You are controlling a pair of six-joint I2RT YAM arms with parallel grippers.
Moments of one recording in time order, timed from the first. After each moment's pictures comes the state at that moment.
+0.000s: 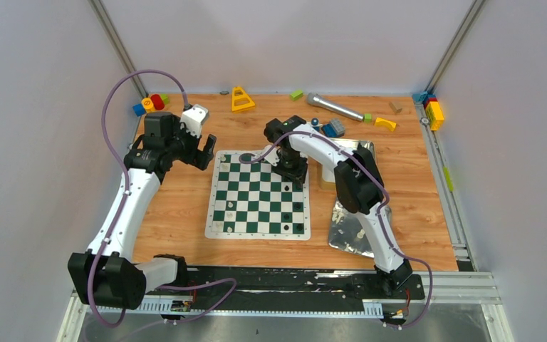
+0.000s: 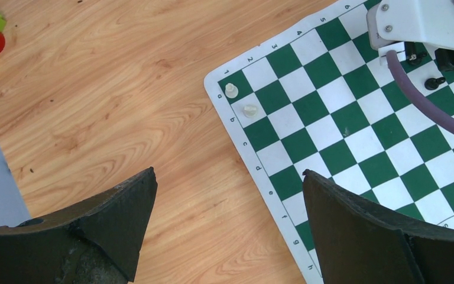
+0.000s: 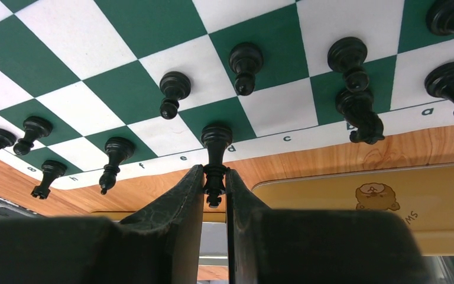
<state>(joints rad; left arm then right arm) -0.09 1.18 1.12 -0.60 0.27 0.33 0.68 2.31 2.01 -1.30 -0.02 -0.50</state>
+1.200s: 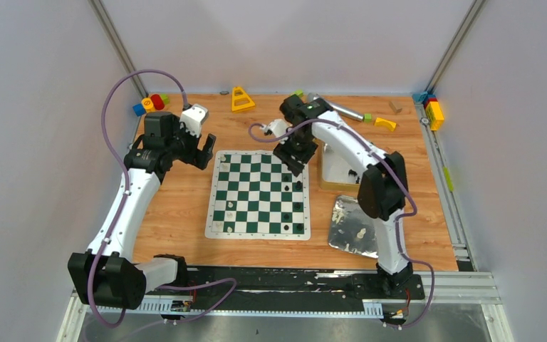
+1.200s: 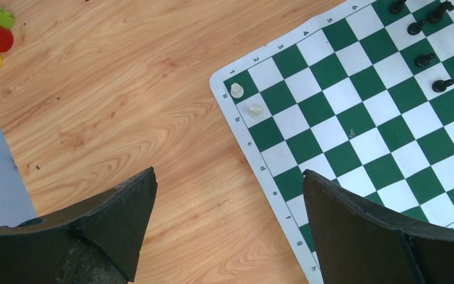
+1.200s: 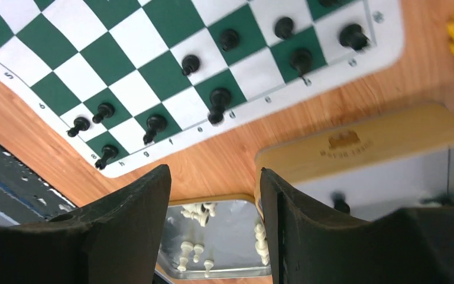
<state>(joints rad) -0.09 1.18 1.12 -0.59 0.25 0.33 0.63 2.15 2.03 -1.27 -0.15 -0.42</state>
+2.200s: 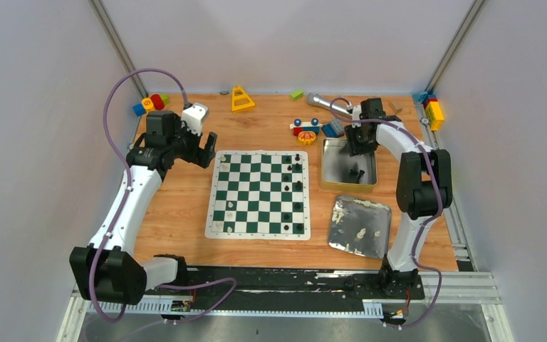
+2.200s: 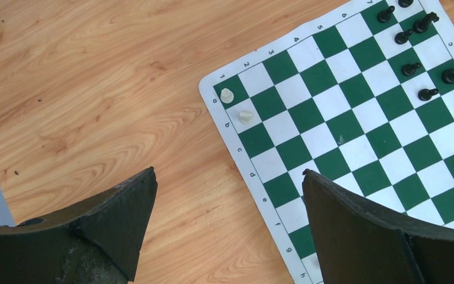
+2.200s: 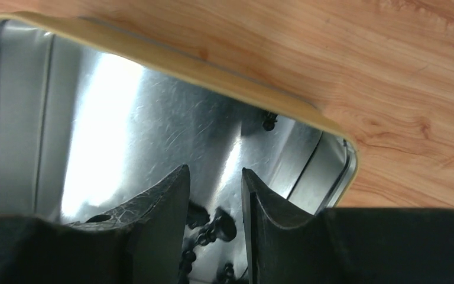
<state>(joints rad) -0.09 1.21 1.12 -0.57 0.27 0.29 0.10 1.93 1.46 -0.61 -0.08 -0.15</state>
